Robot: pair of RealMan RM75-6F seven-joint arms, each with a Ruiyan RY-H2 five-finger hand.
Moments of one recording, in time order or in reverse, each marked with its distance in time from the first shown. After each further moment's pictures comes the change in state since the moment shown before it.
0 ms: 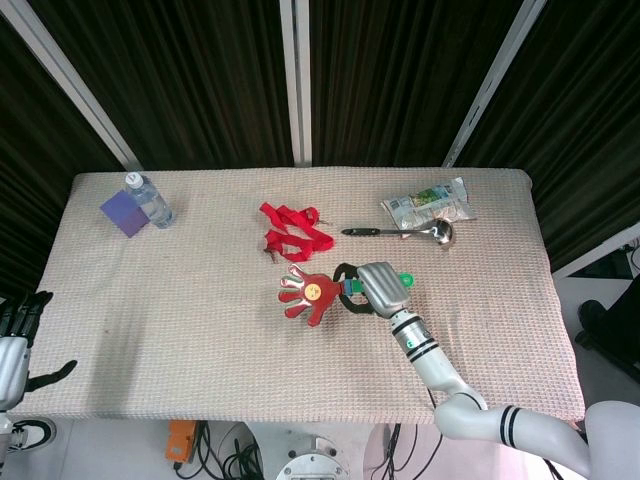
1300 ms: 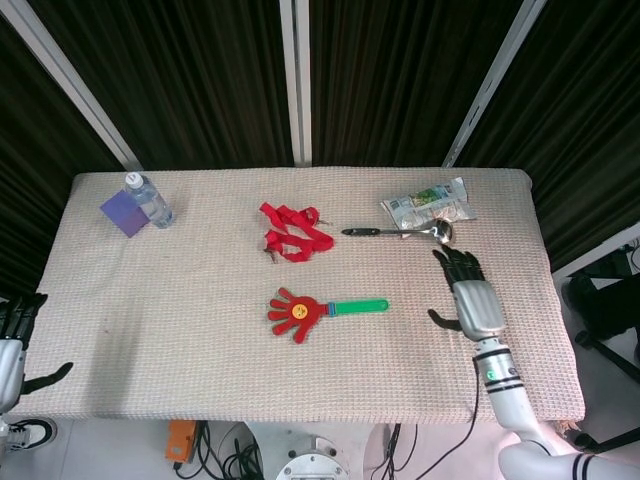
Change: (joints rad) left arm 0.012 0.002 0.001 -0.006 -0.006 0.009 0.006; right arm -0.251 0.279 -0.228 -0.173 0.030 0.395 -0.134
